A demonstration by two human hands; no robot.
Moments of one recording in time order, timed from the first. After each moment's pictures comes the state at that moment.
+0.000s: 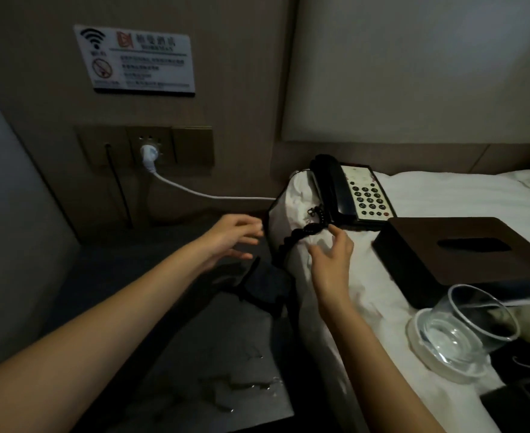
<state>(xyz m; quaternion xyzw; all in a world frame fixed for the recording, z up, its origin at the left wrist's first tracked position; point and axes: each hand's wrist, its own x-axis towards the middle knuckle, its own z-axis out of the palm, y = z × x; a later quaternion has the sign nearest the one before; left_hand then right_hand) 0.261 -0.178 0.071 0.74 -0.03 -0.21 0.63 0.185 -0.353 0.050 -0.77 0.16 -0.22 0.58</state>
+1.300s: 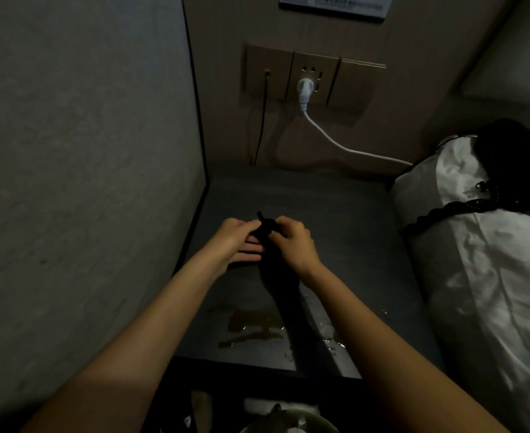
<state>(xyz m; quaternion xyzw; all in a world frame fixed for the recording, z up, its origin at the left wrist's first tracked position) 0.172 0.037 -0.014 0.66 0.23 -0.15 0.70 0.197 -0.103 -0.035 -0.89 -0.08 0.09 0.45</state>
